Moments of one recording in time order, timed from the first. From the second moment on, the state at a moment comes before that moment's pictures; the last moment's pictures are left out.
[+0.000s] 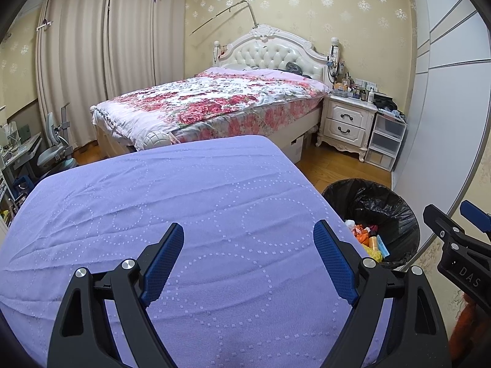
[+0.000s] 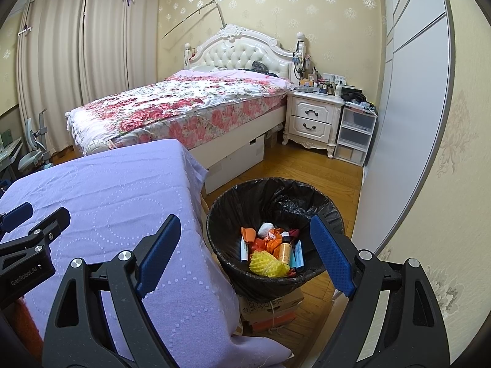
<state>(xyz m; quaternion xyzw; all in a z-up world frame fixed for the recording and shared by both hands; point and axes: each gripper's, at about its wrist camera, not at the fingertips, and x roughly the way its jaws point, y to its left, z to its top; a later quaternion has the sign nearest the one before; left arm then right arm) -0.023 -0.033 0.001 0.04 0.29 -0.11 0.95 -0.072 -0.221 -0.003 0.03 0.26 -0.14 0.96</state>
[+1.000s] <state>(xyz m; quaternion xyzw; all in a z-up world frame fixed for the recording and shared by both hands) -0.030 -0.042 0.000 0.06 0.28 -0.13 0.95 -0.072 -0.219 -0.007 0.03 0.26 -0.13 0.95</state>
